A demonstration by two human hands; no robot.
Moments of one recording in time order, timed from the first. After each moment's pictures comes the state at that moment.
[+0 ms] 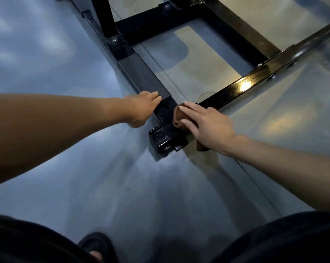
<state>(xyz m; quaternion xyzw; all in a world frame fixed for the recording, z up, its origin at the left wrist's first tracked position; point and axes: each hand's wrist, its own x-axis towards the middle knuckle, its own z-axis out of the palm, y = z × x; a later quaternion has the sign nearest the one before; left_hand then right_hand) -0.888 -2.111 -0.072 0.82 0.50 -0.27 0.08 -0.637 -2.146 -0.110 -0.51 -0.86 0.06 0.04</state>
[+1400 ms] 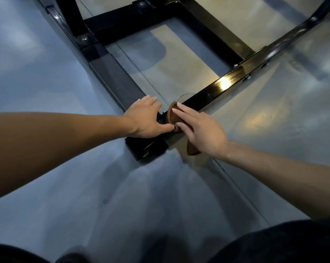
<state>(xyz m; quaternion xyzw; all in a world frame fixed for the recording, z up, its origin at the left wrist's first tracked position) -0.815 -2.112 -0.084 0.79 0.57 -0.08 0.23 -0.595 -2.145 -0.119 -0.50 -0.85 0.09 0.10</state>
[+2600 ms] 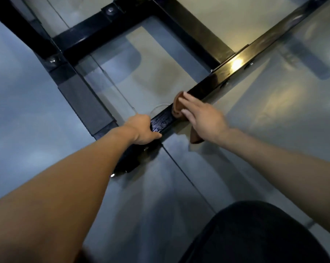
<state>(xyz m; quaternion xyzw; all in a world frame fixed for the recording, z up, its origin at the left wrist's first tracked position) -0.709 -2.050 -0.079 0.68 0.64 -0.18 0.30 -0.470 -2.040 -0.114 -0.53 -0.83 0.16 0.08</state>
